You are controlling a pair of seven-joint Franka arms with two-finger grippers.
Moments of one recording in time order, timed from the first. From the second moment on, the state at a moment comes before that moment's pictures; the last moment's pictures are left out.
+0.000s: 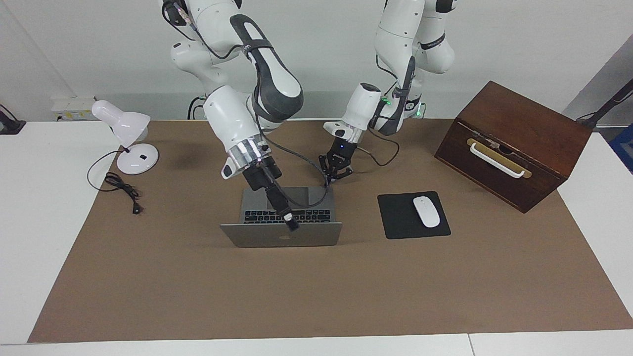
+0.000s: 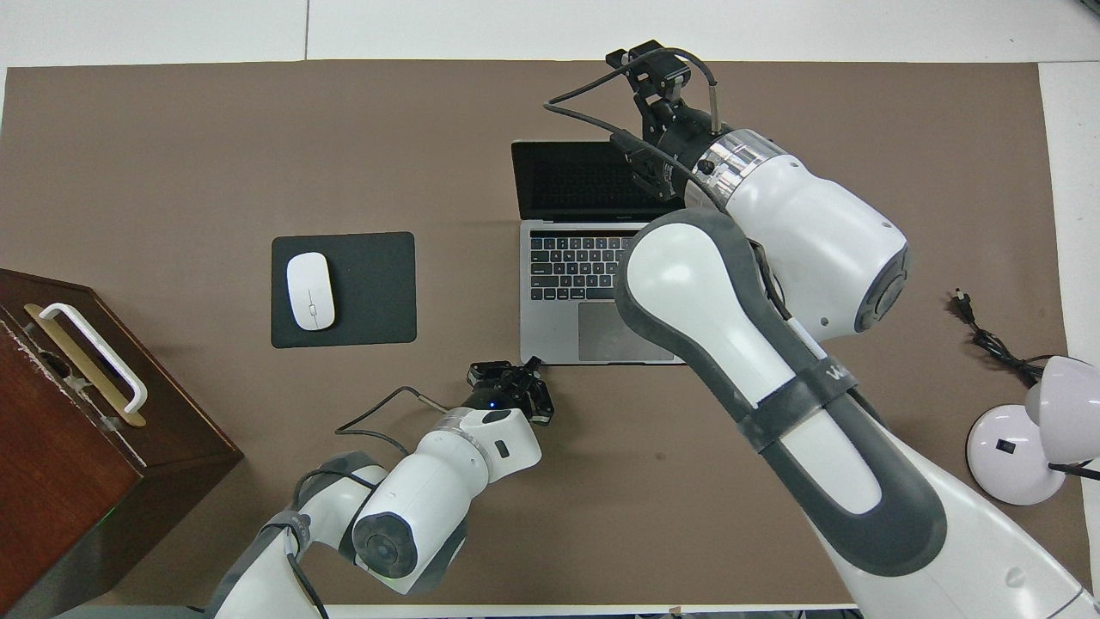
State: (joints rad) left arm -0.76 0.23 -0.04 -2.55 -0.16 3.48 -0.06; right arm 0.46 0.34 0.01 -1.71 1.15 2.99 0.56
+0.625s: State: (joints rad) left arm -0.76 0.23 -0.04 -2.55 -0.16 3.48 -0.06; right arm 0.28 0.28 -0.02 -1.61 0.77 2.51 0.55
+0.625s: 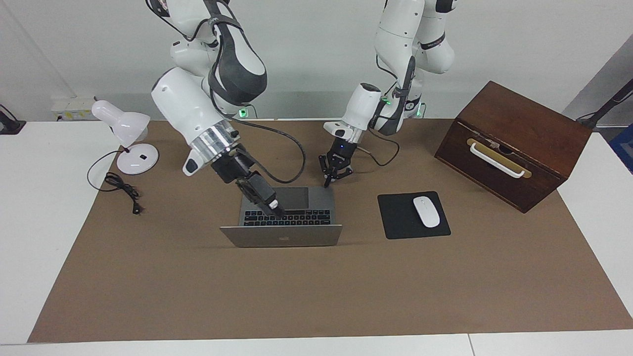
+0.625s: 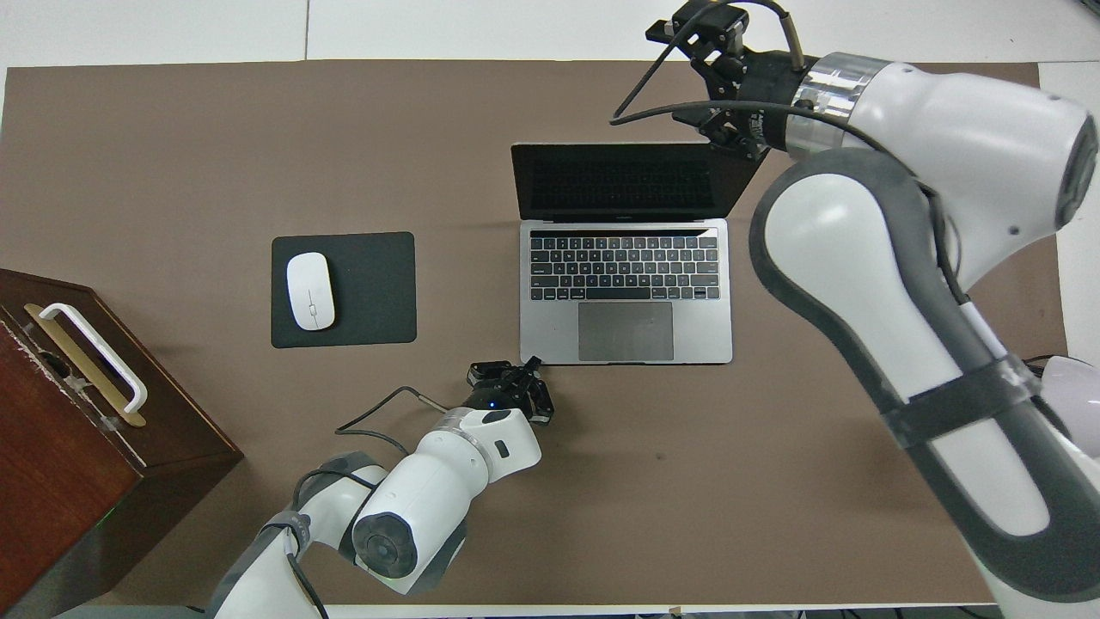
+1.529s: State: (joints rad) left arm -0.69 -0.06 -0.02 -2.57 -0.18 3.10 -0.06; right arm -0.07 0.03 -0.02 -1.54 0.02 1.54 0.01
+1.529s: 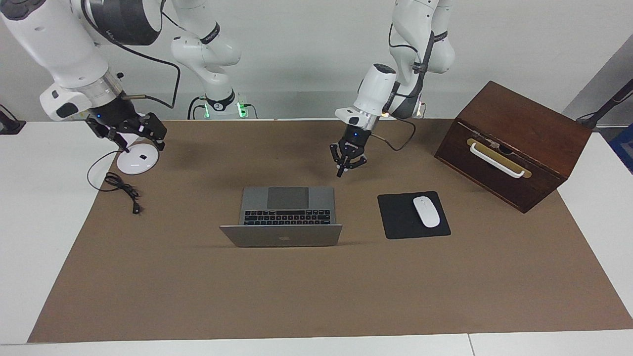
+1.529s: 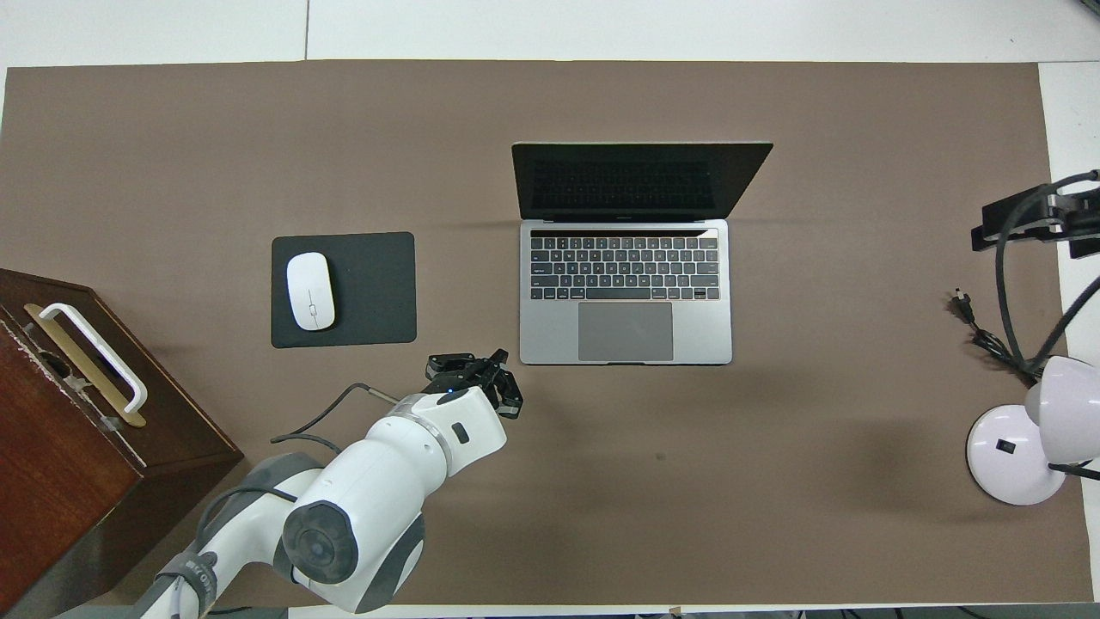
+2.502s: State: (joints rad) left arm -0.41 -0.31 -0.01 -2.32 -0.16 2.23 -0.04; right arm 0.01 -0.10 0.01 -1.70 0.02 1.61 0.01
